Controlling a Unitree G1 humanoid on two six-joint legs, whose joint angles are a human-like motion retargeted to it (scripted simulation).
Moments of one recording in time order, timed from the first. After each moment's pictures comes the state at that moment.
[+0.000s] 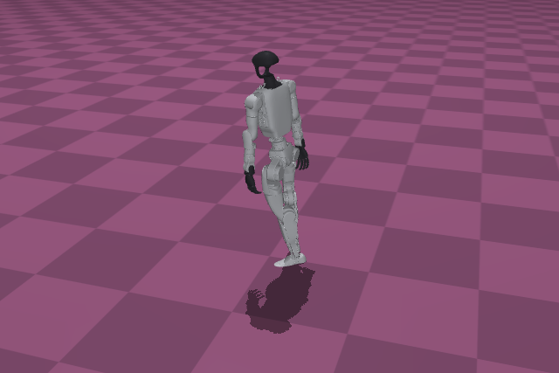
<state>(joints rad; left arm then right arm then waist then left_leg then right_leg) -0.09 0.18 0.13 1.54 0.34 0.07 -0.16 0.00 -0.12 -0.07 1.53 -0.26 0.05 0.10 -0.26 0.06 -0.06 0.02 0.05 0.77 -0.05 -0.16 0.01 -0.14 -0.18 -0.94 0.21 -0.20 -0.05</state>
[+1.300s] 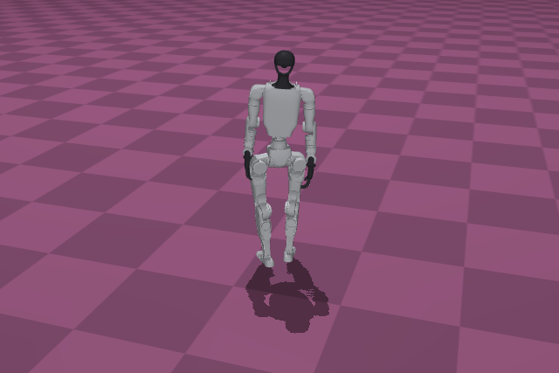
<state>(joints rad) 0.01 0.05 0.16 1.53 0.36 0.02 -0.11 0.11 -0.12 -0.16 1.70 -0.16 0.11 0.12 -0.23 0.06 -0.09 -0.06 -0.04 0.19 0.11 -0.08 0.02 -0.07 -0.01 -0.36 0.04 0.01 -0.08</state>
